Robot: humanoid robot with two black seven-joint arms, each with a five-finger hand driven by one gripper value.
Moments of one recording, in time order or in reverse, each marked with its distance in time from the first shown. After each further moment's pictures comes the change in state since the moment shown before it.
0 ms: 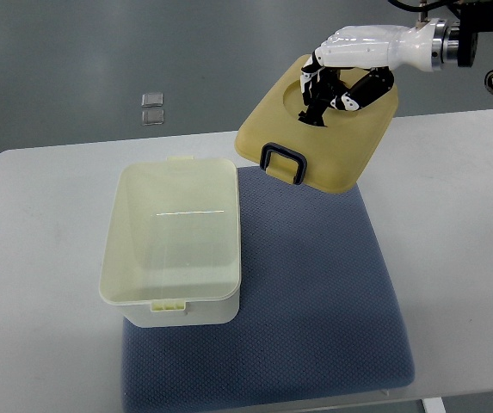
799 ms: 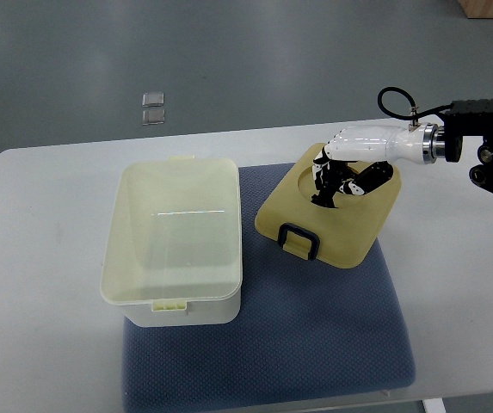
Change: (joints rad) left arm 0.000 0.000 0.000 0.000 0.000 0.000 0.000; right arm -0.212 0.043 -0.086 0.001 -0.017 -0.116 0.000
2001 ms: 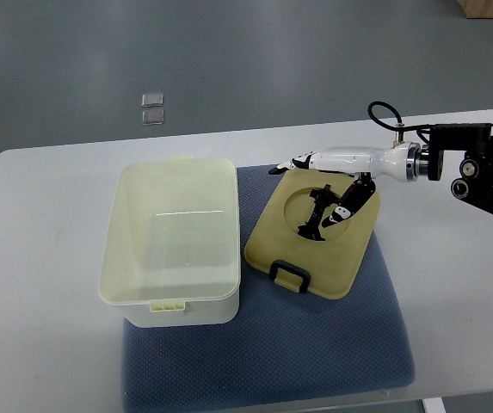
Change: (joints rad) left arm 0.000 0.000 0.000 0.000 0.000 0.000 0.000; right arm -0.063 0.049 0.057 -0.003 0.306 0.100 0.000
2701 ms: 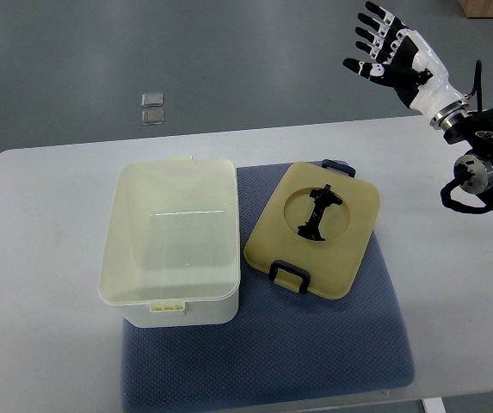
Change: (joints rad) left arm 0.000 0.000 0.000 0.000 0.000 0.000 0.000; right arm -0.114 0.135 0.240 -0.288 1.112 -0.029 -0.001
